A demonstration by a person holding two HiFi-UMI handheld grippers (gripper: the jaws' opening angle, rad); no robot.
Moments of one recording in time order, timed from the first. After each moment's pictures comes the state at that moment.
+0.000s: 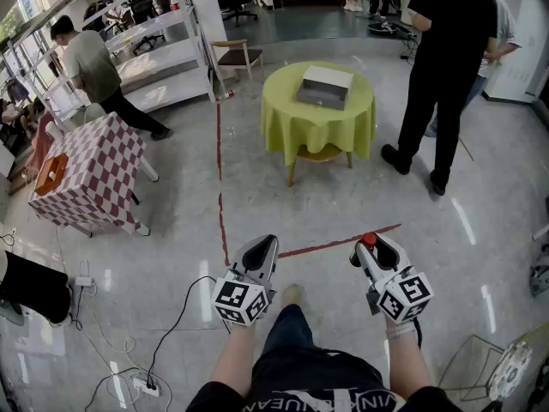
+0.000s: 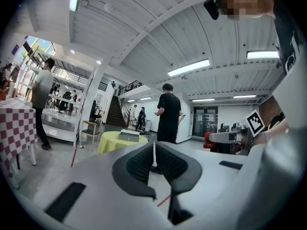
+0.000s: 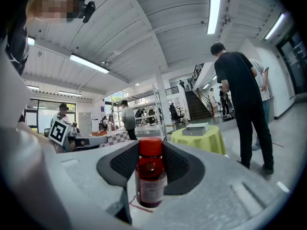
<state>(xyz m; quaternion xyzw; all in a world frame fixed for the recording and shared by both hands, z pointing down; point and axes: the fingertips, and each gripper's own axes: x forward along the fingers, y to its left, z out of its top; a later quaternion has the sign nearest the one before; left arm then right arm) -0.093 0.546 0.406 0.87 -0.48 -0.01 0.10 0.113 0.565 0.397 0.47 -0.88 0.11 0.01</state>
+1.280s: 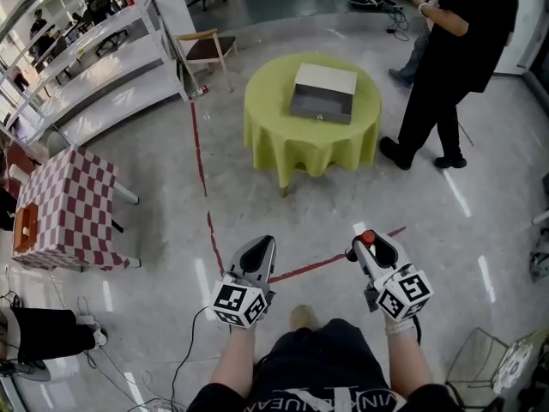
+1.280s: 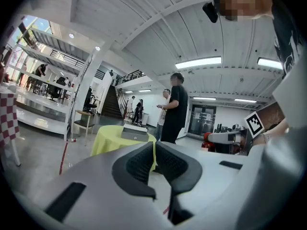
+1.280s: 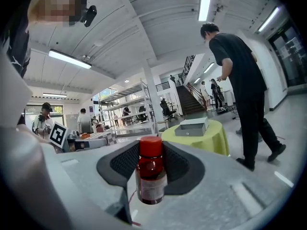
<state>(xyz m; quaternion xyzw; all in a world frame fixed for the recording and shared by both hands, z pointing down) -0.119 0.286 0.445 0.89 -0.44 0.00 0.15 0.083 0.318 0.431 0.50 -0.85 0.15 0.01</state>
